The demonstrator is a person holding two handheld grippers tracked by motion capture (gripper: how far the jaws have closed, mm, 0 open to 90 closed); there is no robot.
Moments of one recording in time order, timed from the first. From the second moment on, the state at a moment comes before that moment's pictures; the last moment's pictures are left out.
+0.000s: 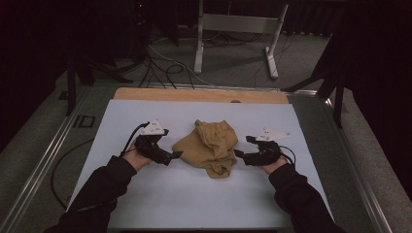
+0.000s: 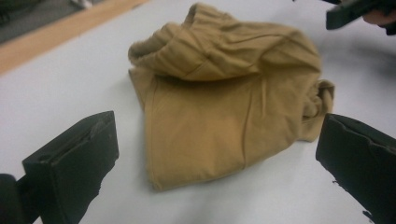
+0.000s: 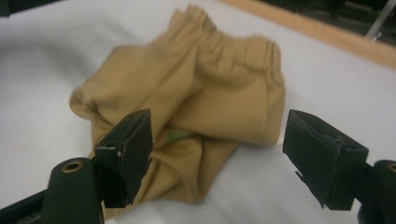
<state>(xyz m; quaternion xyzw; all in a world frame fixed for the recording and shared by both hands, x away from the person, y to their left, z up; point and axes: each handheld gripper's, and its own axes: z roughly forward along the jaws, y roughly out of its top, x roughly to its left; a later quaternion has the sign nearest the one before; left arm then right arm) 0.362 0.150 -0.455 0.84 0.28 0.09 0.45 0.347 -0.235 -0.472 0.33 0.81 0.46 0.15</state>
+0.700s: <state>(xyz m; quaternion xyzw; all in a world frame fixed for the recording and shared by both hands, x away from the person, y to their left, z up) 0.409 0.135 -0.509 0.85 0.35 0.05 0.38 0.360 -0.216 -0.514 0.32 0.85 0.40 0.12</state>
